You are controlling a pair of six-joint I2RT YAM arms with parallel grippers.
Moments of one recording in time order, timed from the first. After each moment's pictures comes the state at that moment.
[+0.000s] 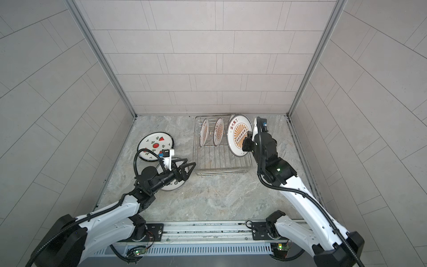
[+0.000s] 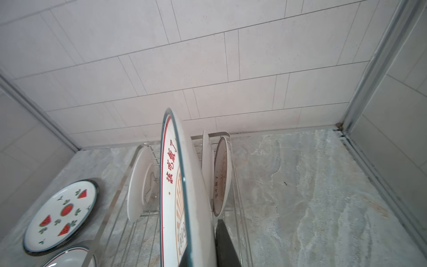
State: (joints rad) left arm -0.56 0.99 0.25 0.69 0.33 -0.61; right arm 0.43 0.91 0.93 -0.28 0.28 0.34
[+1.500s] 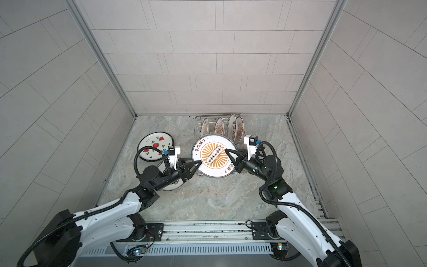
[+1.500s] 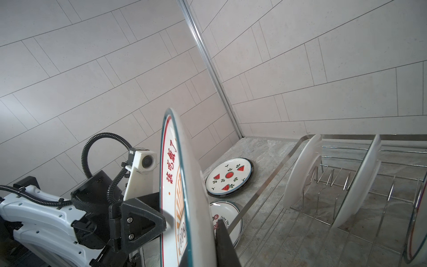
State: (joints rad) left arm -0.72 1.02 0.35 0.78 0.32 -0.63; right arm 0.40 0.79 0.51 0.40 -0.52 0.53
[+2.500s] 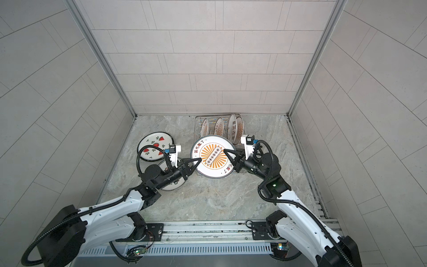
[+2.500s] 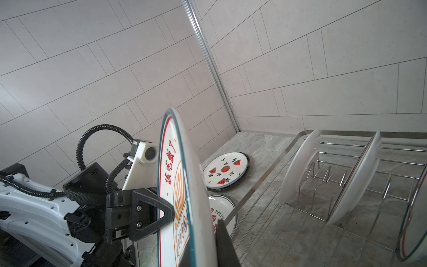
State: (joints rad) left arm -0.72 1.07 0.36 0.82 0.32 -0.74; right arm 0.42 0.83 0.53 0.37 -0.52 0.48
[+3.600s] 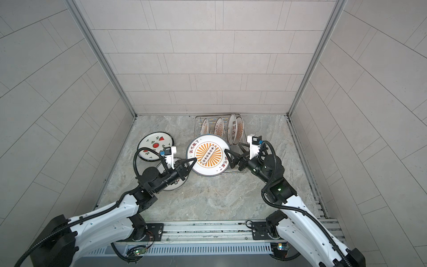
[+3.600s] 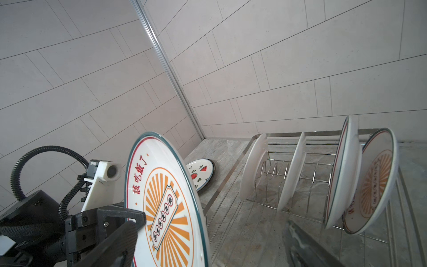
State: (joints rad) left arm -0.72 0.92 0.33 0.64 0.13 -0.71; right arm 0.43 0.72 0.57 0.17 -0.27 0.43
